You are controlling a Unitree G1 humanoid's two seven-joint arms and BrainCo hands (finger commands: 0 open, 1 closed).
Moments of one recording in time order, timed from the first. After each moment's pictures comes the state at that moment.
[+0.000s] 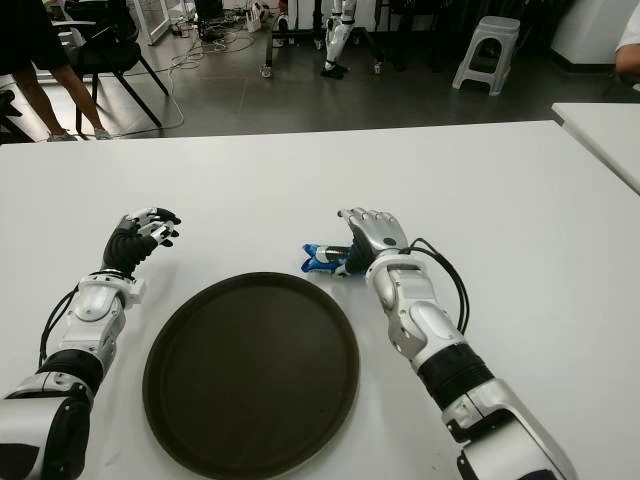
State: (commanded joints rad) left arm -0.58 0.20 0.13 1.18 0.02 -0.57 -0.08; right arm -0.50 -0.25 0.46 0.40 -0.84 0.28 0.06
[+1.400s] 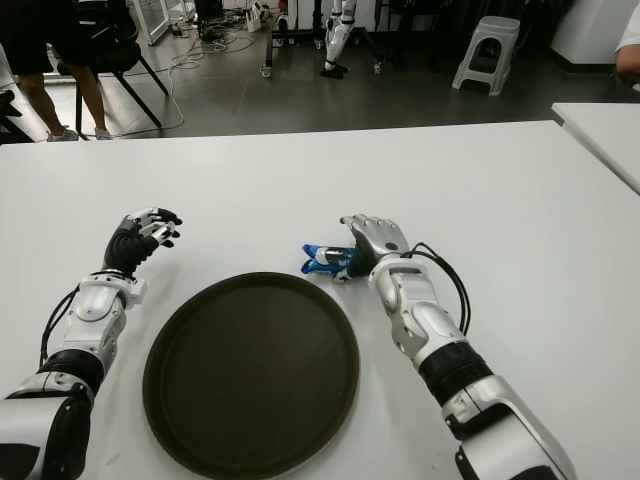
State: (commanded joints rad) left arm -0.58 0.20 0.14 1.18 0.01 -0.58 -0.11; right arm -0.53 -0.24 0.45 0.54 -0.80 0.19 -0.02
